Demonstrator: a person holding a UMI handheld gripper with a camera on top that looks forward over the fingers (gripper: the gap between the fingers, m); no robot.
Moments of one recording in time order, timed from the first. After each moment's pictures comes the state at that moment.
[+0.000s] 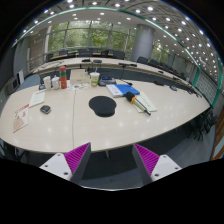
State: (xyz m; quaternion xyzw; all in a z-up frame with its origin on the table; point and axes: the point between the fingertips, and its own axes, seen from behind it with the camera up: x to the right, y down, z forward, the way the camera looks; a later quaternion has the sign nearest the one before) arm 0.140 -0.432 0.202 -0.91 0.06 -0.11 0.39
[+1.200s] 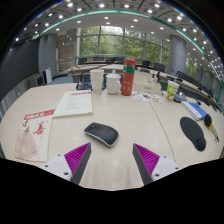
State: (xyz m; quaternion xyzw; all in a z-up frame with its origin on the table) arm -0.230 -0.102 0.023 -0.89 -0.07 0.00 0.46
